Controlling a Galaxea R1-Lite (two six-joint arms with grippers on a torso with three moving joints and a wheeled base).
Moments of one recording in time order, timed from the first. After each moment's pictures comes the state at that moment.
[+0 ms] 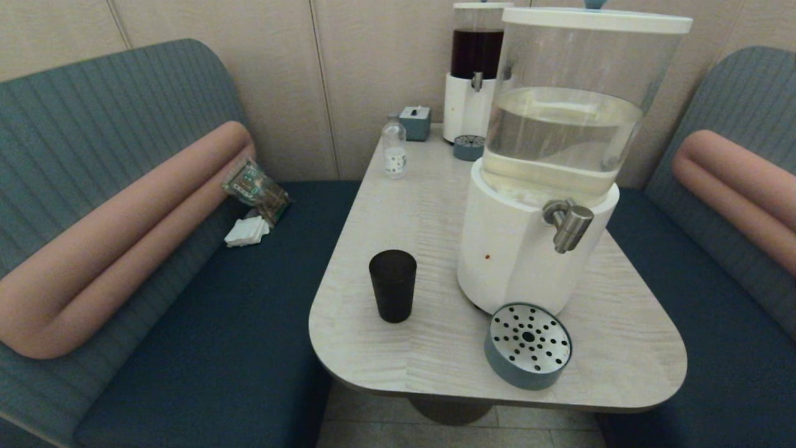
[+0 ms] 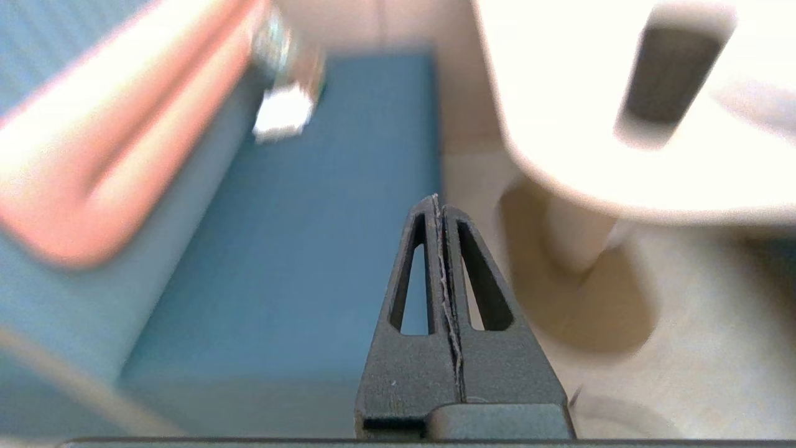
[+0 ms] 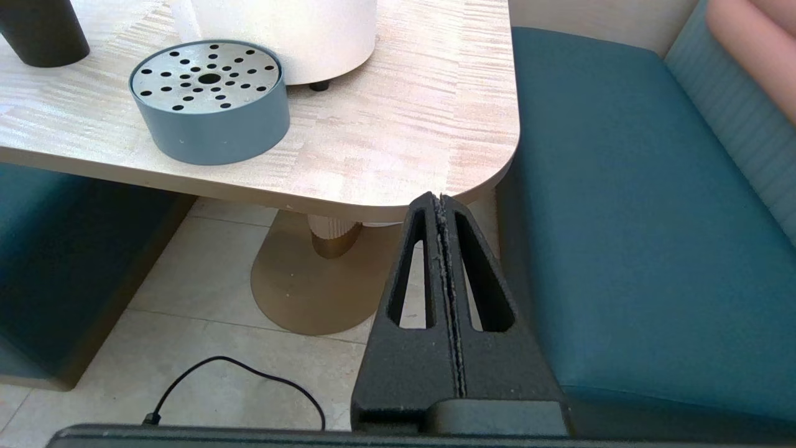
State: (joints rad) left arm 0.00 0.01 -0.15 0.08 -0.04 0.05; right arm 0.00 0.00 0.00 -0.01 0.01 -0.05
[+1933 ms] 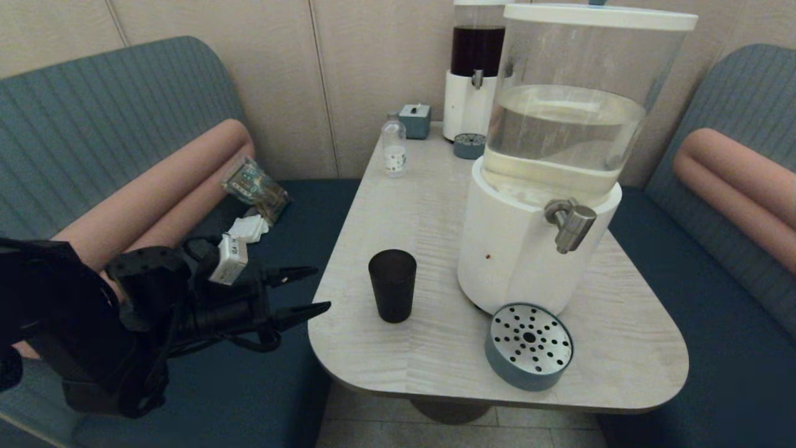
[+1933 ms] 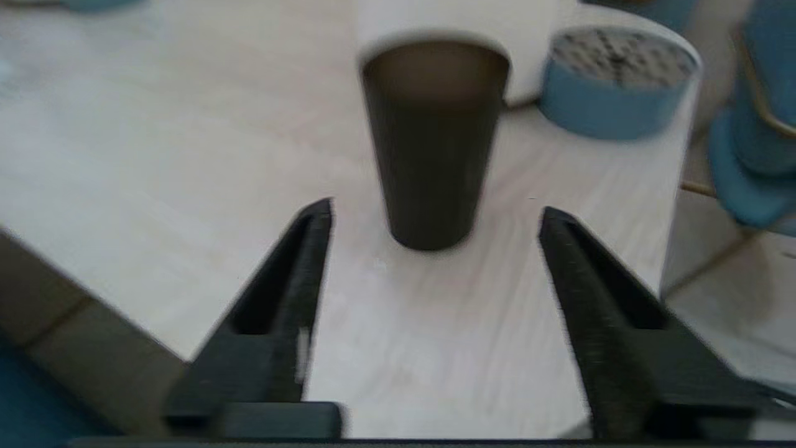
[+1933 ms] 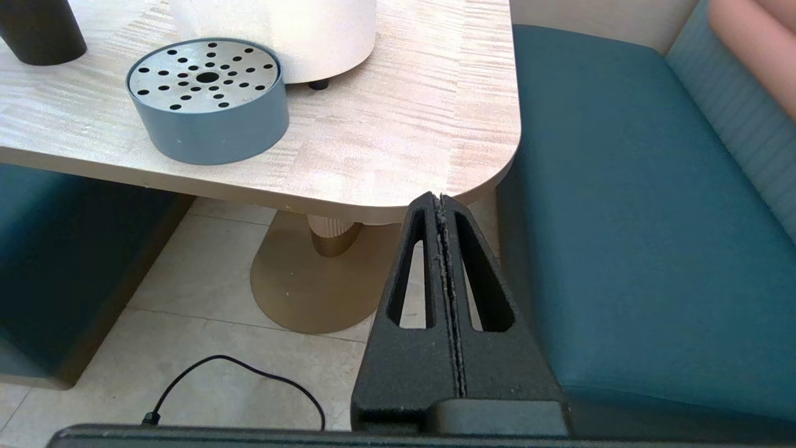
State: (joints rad) left arm -0.02 2.10 -0.57 -1.52 -1.08 0.18; right arm 0.00 0.00 0.00 -0.01 0.01 -0.05
